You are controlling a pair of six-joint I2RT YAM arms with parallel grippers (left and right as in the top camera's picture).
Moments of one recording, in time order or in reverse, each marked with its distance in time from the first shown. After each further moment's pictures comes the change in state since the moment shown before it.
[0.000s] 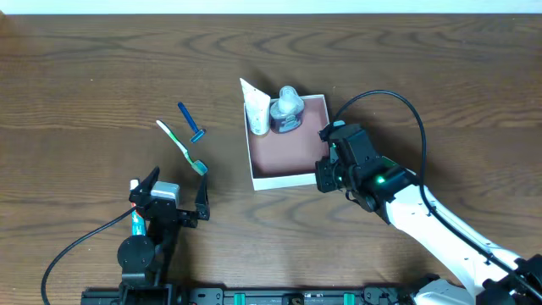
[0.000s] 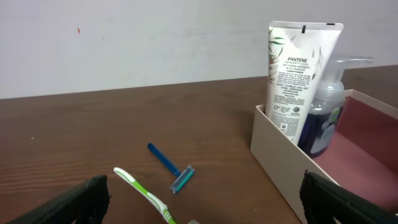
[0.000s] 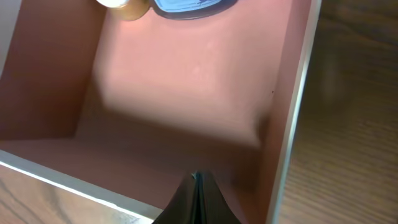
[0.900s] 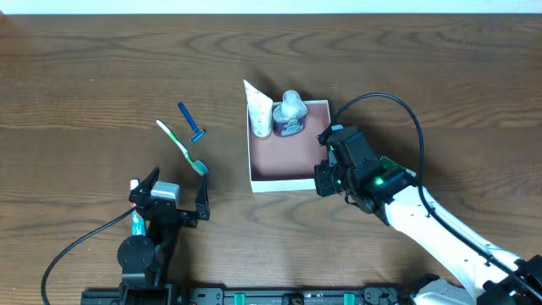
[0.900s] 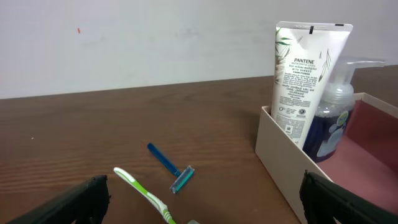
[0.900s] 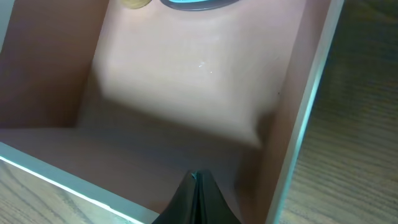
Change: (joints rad) left arm 0.000 0.000 0.000 0.000 0.000 0.000; right arm 0.018 -0.002 0.002 -0.031 -0.011 0.021
